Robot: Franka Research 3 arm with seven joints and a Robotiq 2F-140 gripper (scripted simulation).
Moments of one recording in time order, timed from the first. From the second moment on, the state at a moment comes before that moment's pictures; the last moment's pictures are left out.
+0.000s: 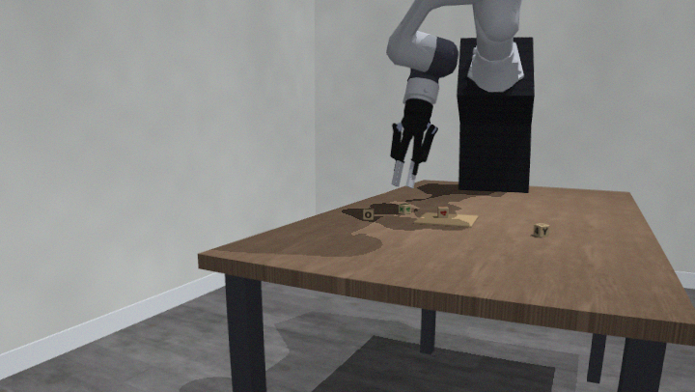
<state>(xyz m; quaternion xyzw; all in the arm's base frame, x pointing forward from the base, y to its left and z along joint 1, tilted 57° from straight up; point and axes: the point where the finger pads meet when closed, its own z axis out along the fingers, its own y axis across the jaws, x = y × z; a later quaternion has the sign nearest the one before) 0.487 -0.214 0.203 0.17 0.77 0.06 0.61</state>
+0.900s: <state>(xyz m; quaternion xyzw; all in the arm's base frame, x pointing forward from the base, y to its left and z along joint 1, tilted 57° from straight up) 0.475 -0.216 0.208 0.17 0.86 0.10 0.48</state>
